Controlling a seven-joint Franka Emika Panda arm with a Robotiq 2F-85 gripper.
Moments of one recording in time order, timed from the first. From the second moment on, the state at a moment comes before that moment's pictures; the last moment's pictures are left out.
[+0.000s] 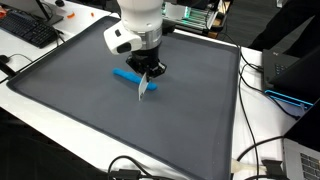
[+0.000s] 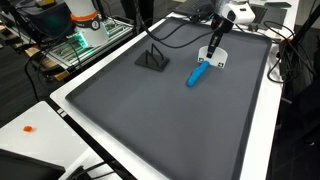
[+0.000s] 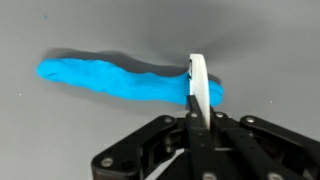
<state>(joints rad) 0.19 0.61 0.04 -1.67 -0.10 2.22 0.14</state>
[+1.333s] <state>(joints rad) 0.16 0.59 0.07 -1.71 0.03 2.17 0.14</state>
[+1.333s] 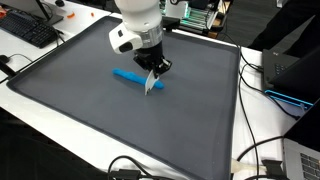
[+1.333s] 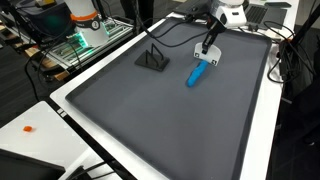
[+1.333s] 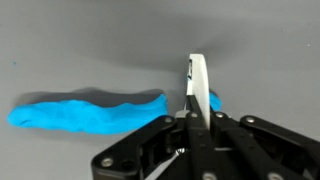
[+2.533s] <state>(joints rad) 0.14 0.51 0.04 -1.72 0.00 2.15 0.13</state>
